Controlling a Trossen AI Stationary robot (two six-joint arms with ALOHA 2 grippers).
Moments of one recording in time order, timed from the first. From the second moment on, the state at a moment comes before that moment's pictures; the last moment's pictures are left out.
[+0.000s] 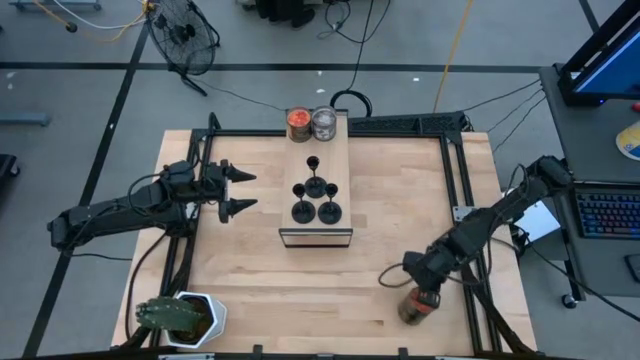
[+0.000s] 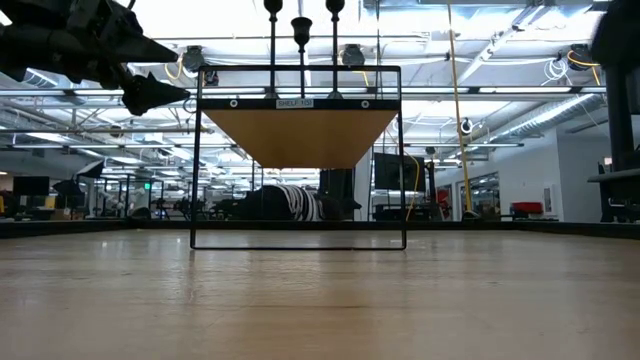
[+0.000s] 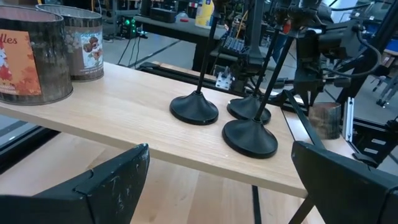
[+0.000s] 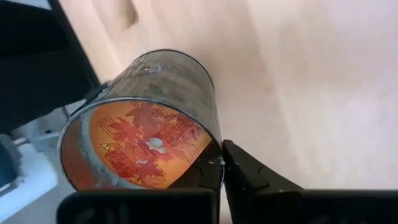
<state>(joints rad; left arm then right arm) 0.37 0.41 0.29 -0.01 0.26 -0.17 0.64 1.24 0.76 -0.69 -0.33 1.12</state>
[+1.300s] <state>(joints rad) 0.37 0.41 0.29 0.00 0.26 -0.25 -0.43 1.28 1.44 -1.02 0.13 -0.09</state>
